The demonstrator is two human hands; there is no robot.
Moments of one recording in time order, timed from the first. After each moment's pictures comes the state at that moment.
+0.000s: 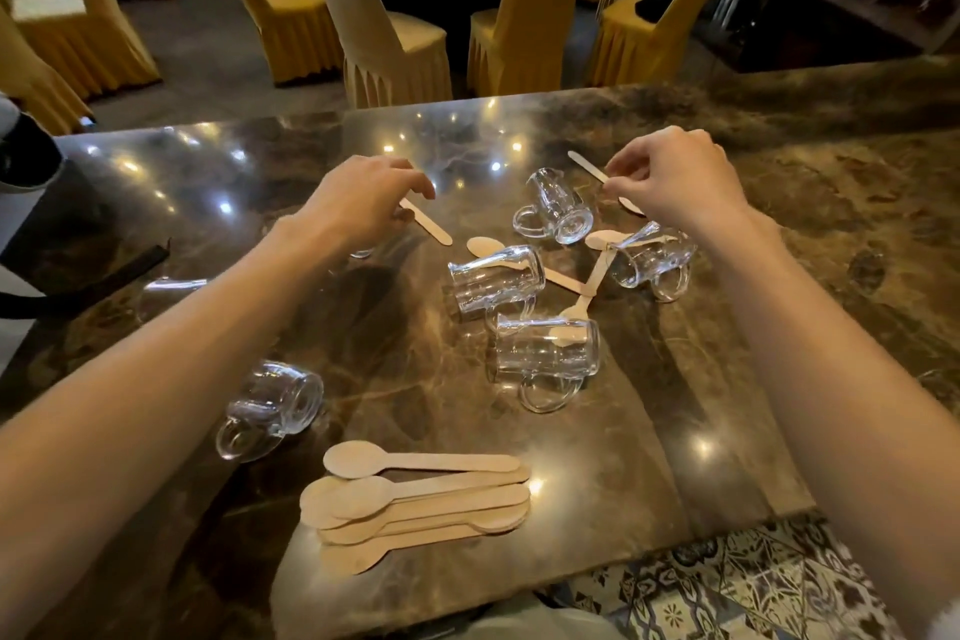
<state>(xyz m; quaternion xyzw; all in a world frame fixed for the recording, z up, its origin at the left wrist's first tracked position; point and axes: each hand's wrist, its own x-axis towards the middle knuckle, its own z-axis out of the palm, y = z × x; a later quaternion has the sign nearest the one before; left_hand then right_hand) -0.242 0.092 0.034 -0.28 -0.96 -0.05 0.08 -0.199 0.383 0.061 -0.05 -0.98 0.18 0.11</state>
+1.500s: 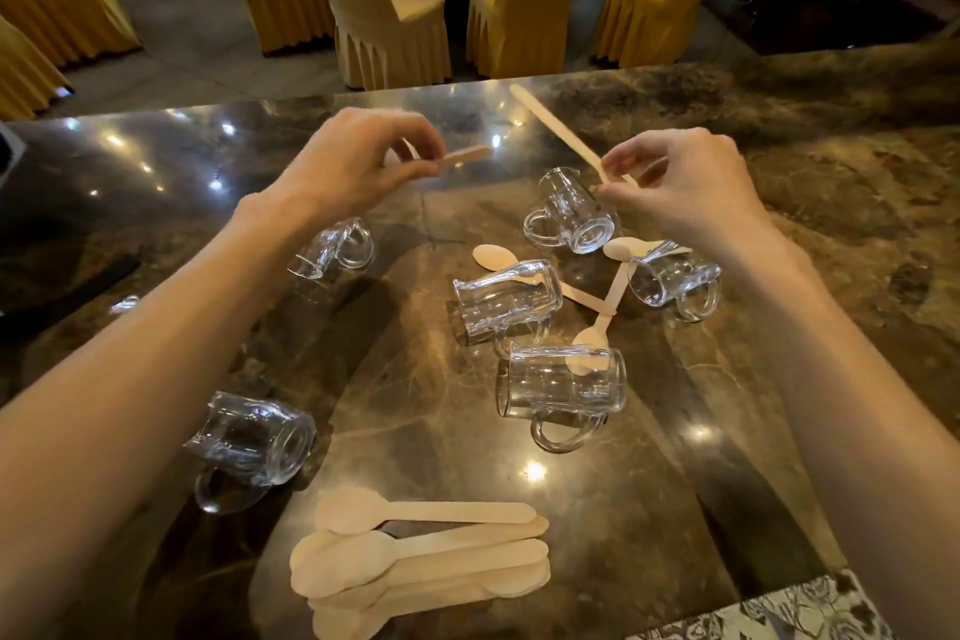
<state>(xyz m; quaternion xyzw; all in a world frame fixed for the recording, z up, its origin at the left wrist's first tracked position) -0.279 0.091 0.054 -0.32 -0.91 -0.24 0.08 -0.217 0.372 0.054 -0.01 -0.96 0.25 0.13</state>
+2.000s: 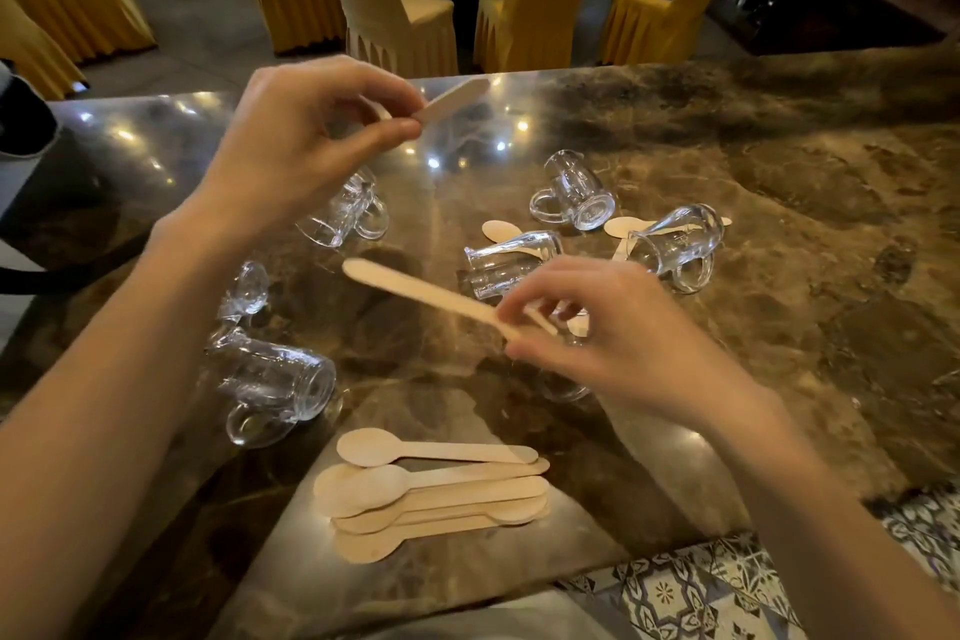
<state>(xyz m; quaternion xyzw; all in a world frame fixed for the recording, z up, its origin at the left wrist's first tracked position) -0.179 0.066 0.106 -0.27 -0.88 -0.35 0.16 -0.086 0.298 0.056 0.19 -0.93 0.32 -0.01</state>
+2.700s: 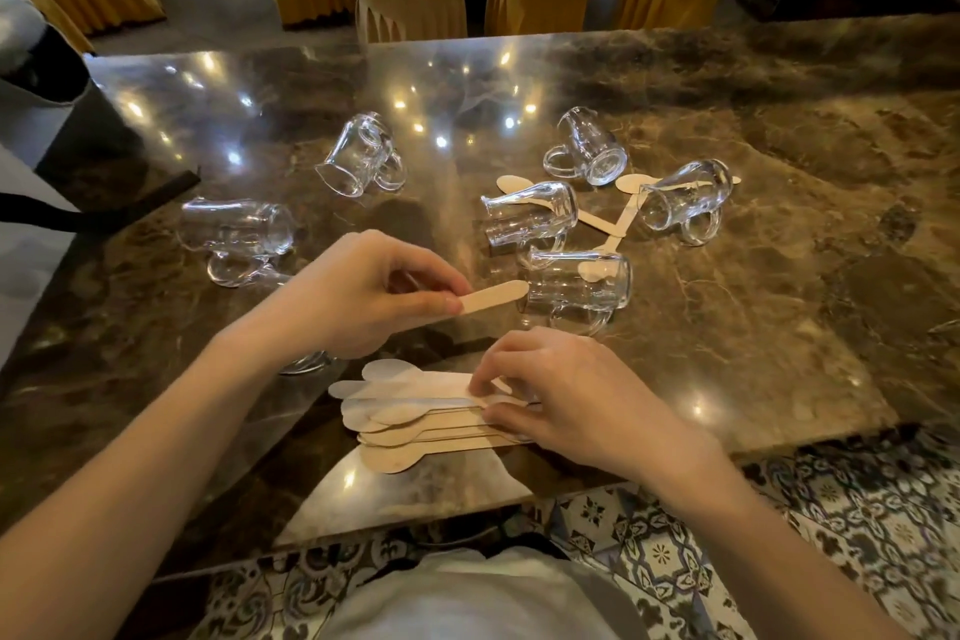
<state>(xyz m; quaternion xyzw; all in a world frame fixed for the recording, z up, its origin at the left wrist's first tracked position) -0.095 0.057 0.032 -0.23 -0.89 -0.37 -0.15 -0.020 0.264 0.009 0.26 -0.93 0.23 -0.09</state>
